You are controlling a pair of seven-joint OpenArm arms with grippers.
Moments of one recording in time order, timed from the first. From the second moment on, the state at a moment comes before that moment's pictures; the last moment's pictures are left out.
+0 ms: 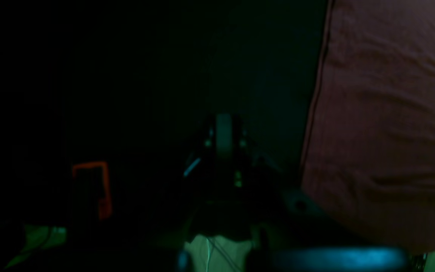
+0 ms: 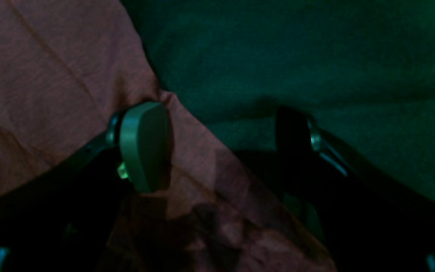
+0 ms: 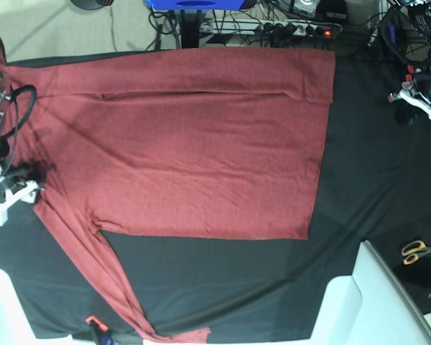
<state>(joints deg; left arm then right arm) 16.9 -15.6 -50.5 86.7 -32.5 -41.1 51.4 30.3 22.9 17.2 9.9 -5.5 19.8 -1.3</state>
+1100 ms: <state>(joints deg) -36.6 -17.2 -16.8 14.5 -14.8 -27.3 24.7 28.1 23.8 17.2 13.3 -5.8 20.3 -2.3</state>
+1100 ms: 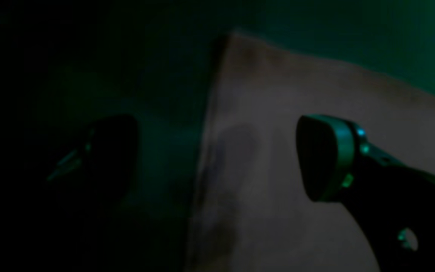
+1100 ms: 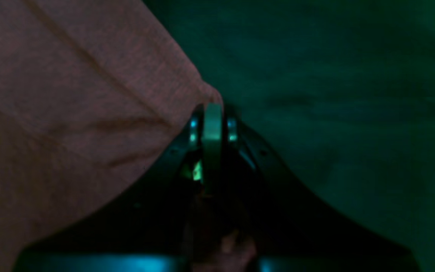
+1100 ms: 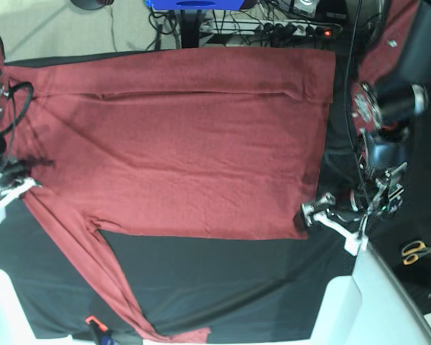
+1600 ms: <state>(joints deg) -33.0 -12.7 -10.3 18.8 -16.1 -27.3 21.2 26.8 23.9 17.2 14.7 -5.6 20.2 -2.2</state>
